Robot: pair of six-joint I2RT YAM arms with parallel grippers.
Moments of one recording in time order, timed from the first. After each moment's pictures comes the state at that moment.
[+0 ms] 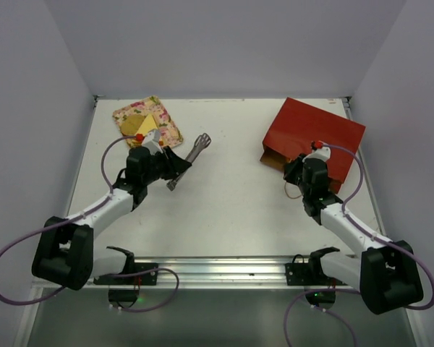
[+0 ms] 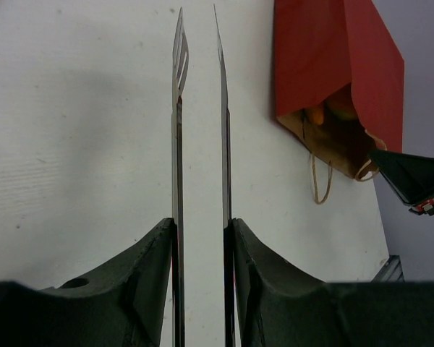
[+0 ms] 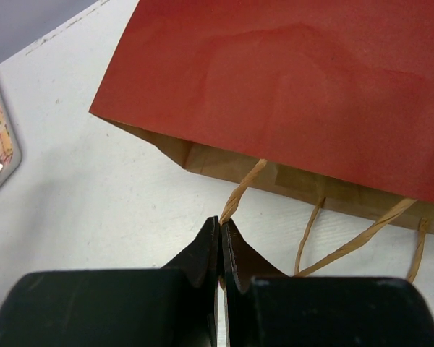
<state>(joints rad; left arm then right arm) -0.27 1.26 0.59 0.27 0.34 -0.68 0.25 1.10 0.47 0.24 0.16 0.56</state>
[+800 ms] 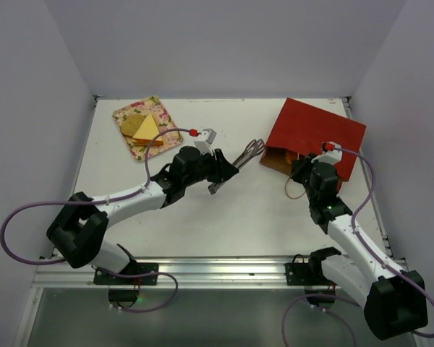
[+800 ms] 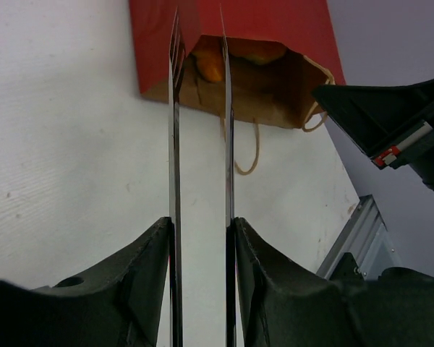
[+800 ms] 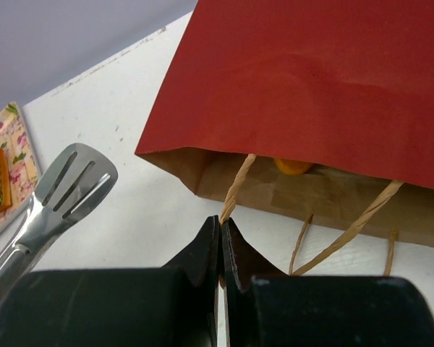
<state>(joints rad) -0.71 1.47 0.81 0.33 0.16 -0.68 0.25 0.92 0.47 0.16 0.22 0.53</state>
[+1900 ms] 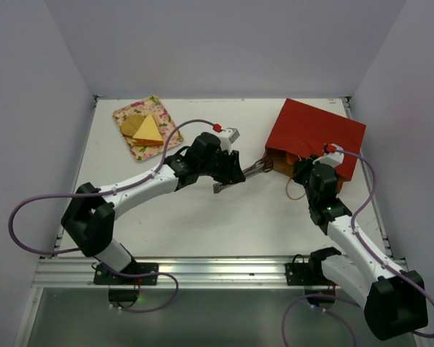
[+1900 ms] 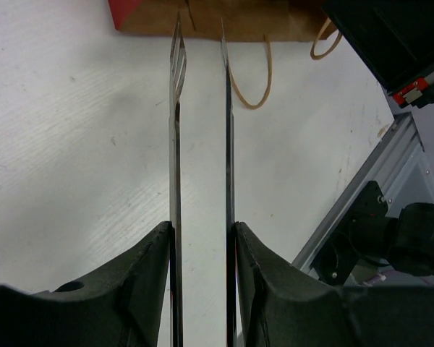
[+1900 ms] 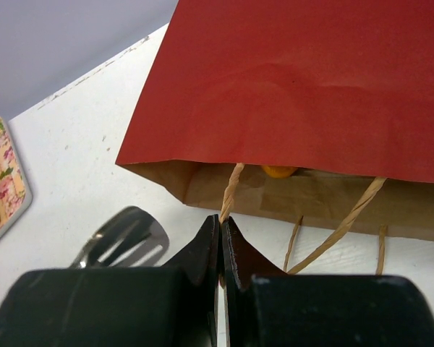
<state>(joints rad) -0.78 1.57 1.16 -0.18 0.25 -0.51 0.25 0.90 0.45 0.16 0.28 0.56</state>
